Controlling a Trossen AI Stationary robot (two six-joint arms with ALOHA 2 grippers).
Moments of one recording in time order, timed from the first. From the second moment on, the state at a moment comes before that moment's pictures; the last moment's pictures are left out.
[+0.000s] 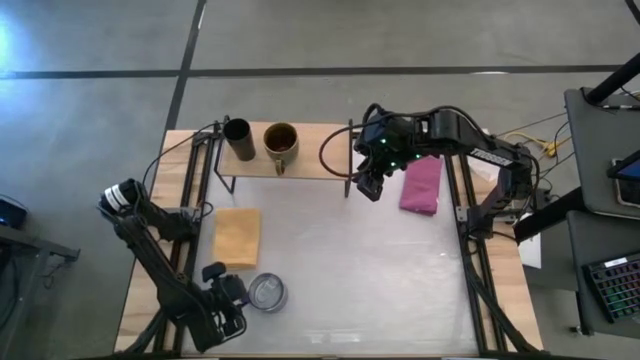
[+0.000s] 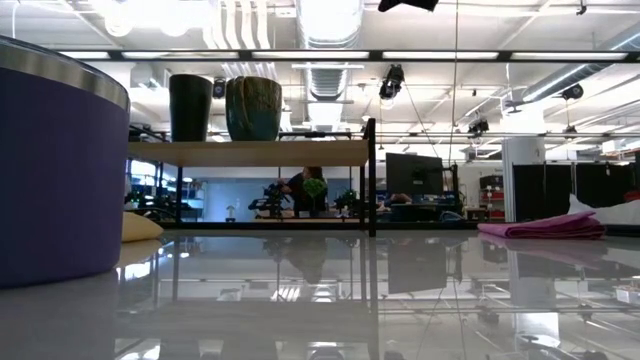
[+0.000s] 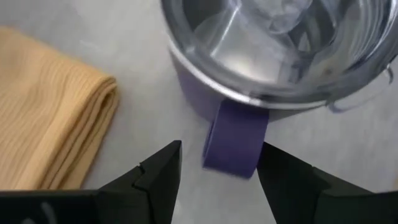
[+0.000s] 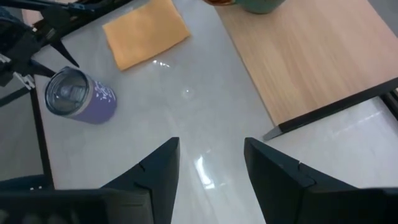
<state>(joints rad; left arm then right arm) -1.02 1.56 1.01 -0.86 -0.47 -1.45 -0.11 1.66 2.06 -1.33 -0.02 0.33</state>
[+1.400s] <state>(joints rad) -0.94 1.52 1.02 -0.83 -0.41 -1.28 -0.11 1.66 2.06 -1.38 0.00 0.34</state>
